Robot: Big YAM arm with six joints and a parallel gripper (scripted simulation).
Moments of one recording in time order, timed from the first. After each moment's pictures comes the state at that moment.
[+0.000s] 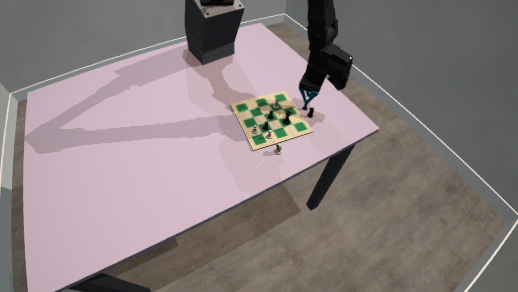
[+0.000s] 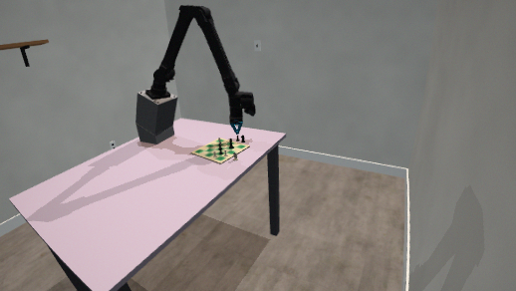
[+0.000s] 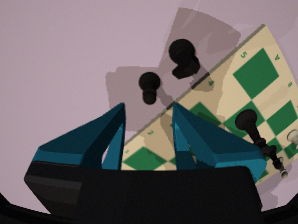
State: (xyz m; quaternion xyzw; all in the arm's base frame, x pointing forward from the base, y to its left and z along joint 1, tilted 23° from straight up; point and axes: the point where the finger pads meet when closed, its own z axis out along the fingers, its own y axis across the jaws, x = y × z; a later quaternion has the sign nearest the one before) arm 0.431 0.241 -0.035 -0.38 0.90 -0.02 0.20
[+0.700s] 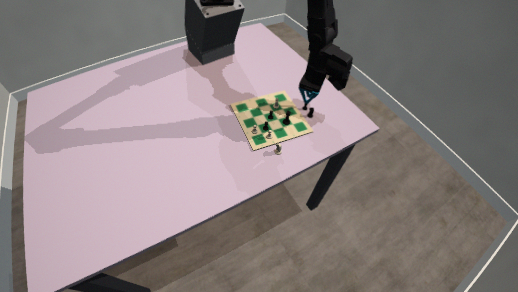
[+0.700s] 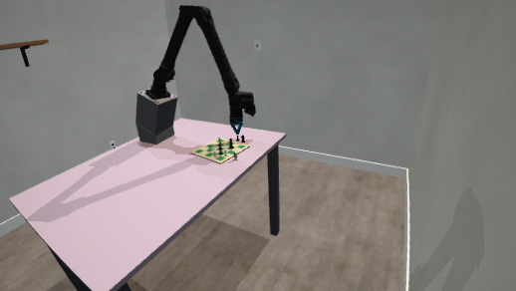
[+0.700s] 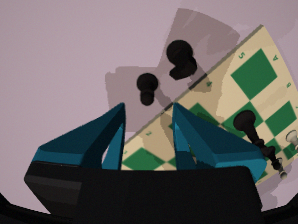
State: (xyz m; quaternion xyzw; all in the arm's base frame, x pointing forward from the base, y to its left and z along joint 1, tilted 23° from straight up) arm 0.432 0.240 -0.034 -0.38 0.90 -0.02 0.20
